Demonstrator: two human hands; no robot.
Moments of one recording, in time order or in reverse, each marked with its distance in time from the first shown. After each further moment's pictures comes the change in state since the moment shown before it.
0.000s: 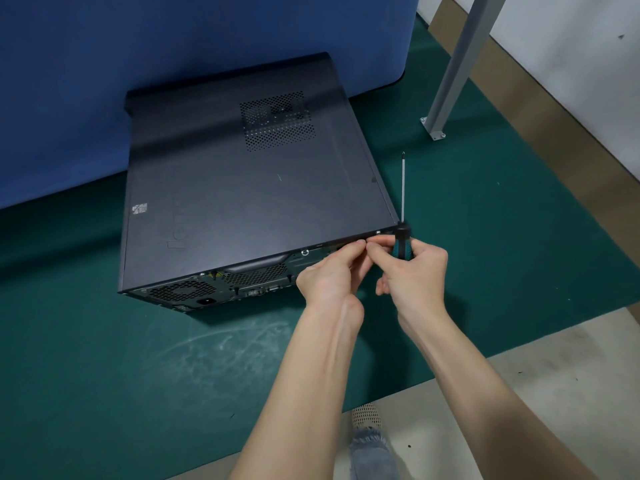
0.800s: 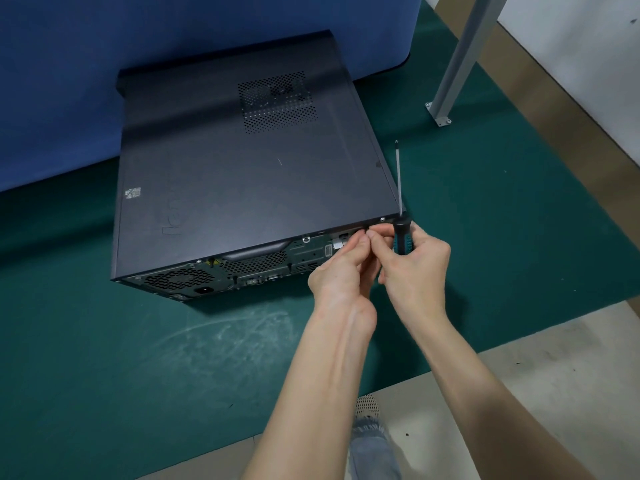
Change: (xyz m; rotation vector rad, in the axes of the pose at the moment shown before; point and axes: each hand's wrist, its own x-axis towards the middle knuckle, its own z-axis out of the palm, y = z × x) left_hand -0.008 -0.011 -0.007 -0.045 -0.084 -0.095; right_hand 0.000 0.014 0.000 -0.195 0.004 -0.206
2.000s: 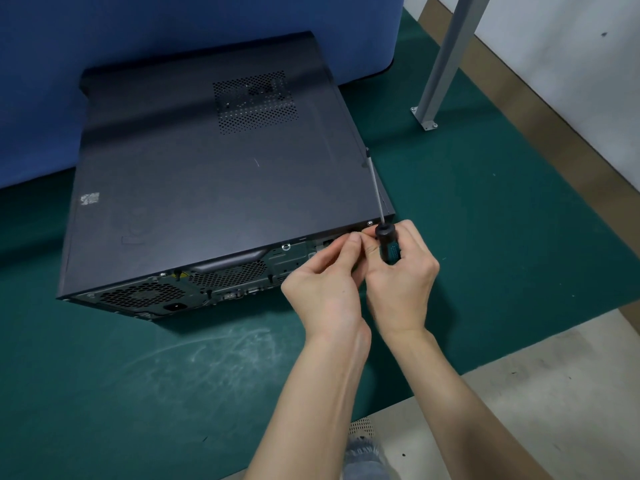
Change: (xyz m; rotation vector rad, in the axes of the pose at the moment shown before) left_hand 0.012 -0.016 0.001 0.041 0.046 0.280; right_hand 0.006 0.023 0.012 -0.192 0.217 -0.436
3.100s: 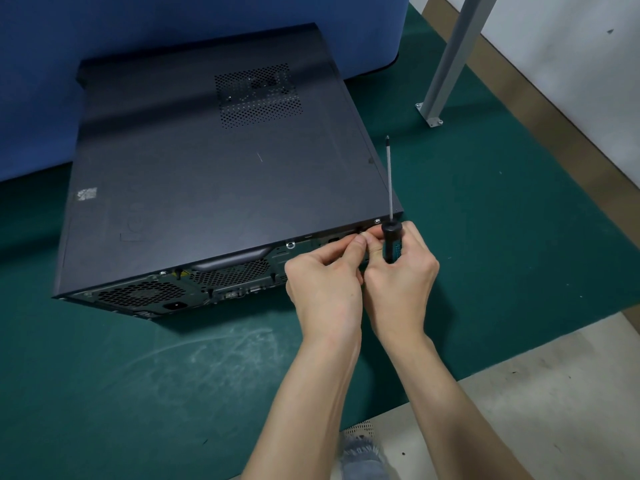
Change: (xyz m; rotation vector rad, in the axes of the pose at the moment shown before) left_hand 0.011 0.005 -0.011 0.482 -0.078 0.179; right_hand -0.004 -0.010 0.007 0.011 -0.016 0.144
